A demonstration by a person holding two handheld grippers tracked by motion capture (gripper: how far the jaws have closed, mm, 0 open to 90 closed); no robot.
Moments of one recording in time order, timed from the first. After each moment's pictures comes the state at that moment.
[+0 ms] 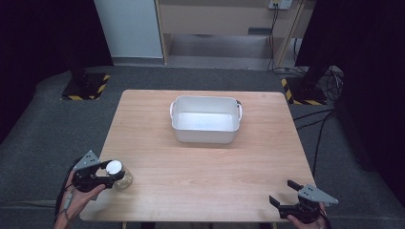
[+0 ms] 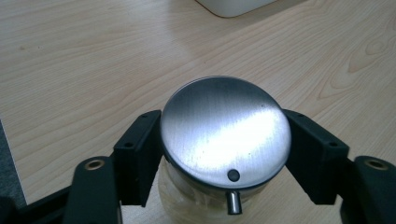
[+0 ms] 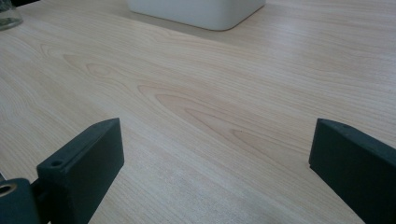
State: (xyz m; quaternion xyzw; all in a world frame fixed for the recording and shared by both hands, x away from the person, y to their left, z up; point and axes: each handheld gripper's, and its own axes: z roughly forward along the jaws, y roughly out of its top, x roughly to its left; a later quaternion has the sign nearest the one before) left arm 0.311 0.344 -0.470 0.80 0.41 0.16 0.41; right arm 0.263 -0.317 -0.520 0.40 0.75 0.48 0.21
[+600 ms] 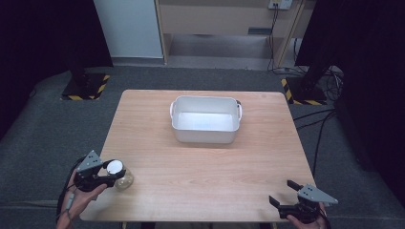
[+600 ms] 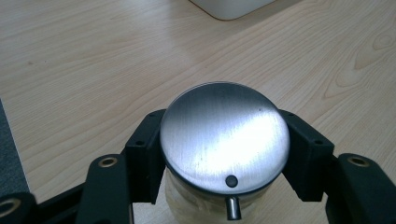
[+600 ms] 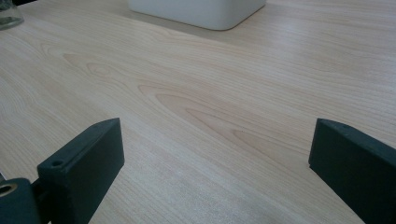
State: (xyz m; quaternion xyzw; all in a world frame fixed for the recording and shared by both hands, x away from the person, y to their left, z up) left arm 0.311 0.337 -0.466 0.81 0.39 0.18 0.40; right arm 0.264 -0.316 -0.520 0.40 0.75 0.48 0.21
